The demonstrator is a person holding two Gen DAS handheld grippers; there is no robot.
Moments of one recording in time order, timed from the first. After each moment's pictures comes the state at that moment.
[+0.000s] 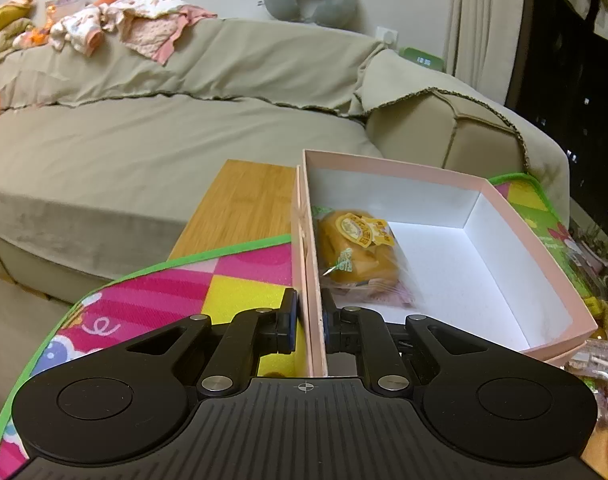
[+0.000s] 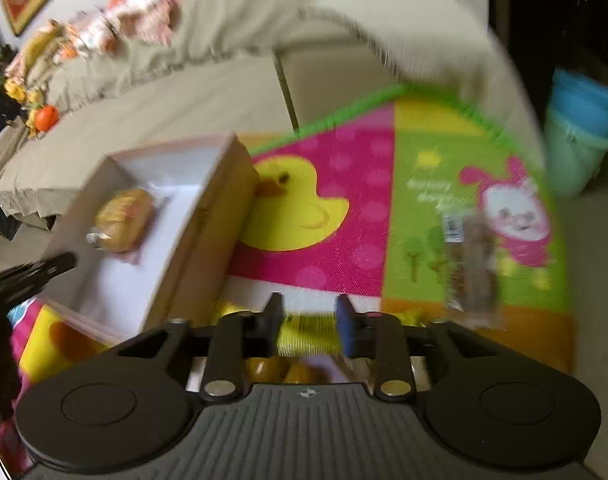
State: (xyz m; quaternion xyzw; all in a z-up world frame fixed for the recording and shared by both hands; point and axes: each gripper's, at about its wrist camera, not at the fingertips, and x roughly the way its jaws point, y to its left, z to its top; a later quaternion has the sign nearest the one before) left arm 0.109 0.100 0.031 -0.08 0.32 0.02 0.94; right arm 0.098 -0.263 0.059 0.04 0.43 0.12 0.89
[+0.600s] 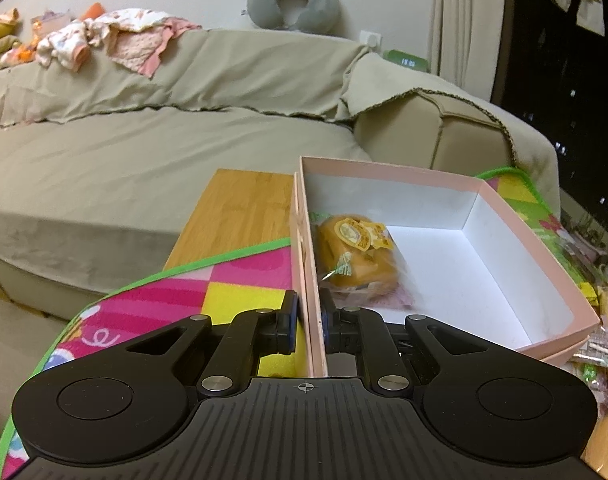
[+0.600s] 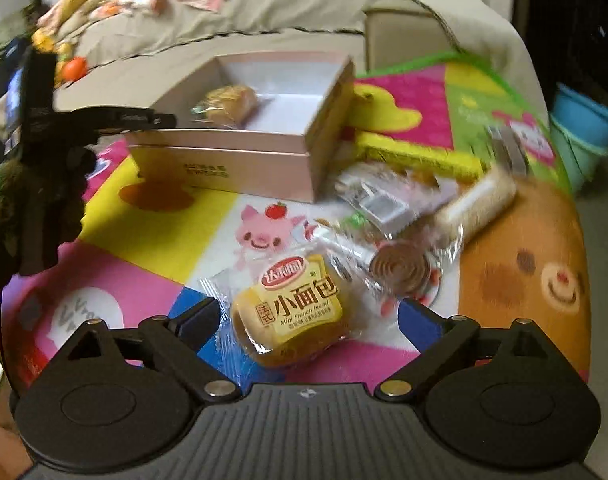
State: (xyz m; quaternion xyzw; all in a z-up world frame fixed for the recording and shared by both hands) left arm 0.105 0.098 0.033 -0.05 0.31 0.01 0.95; right arm -0.048 -0.189 0.040 0.00 0.45 0.12 0.89
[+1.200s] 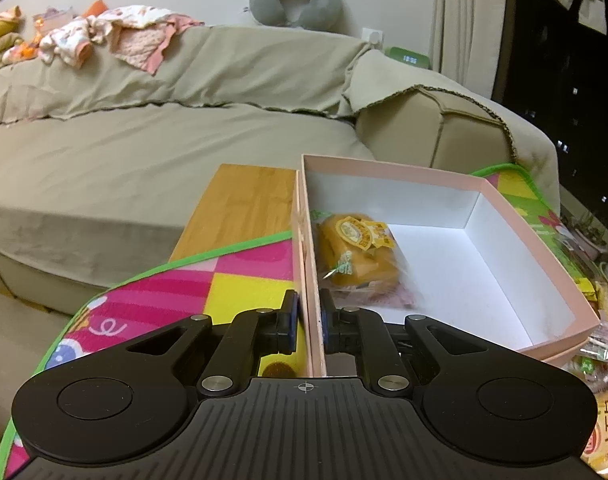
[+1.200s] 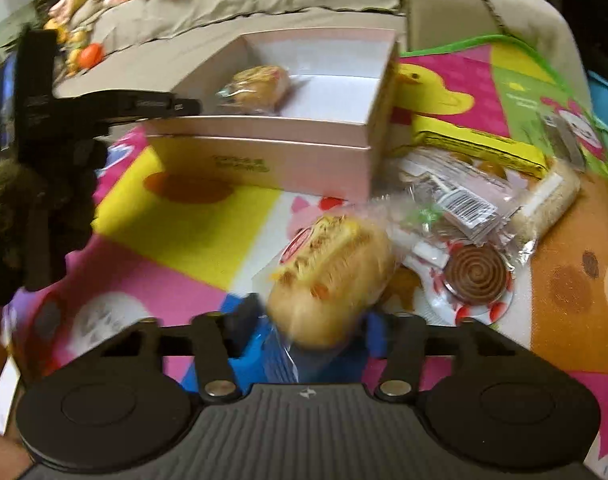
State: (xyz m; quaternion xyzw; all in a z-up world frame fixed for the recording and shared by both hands) left arm 0.101 0.100 0.034 -0.06 0.31 0.01 0.95; right arm -0.033 -0.155 0.026 0.00 0.47 0.17 0.87
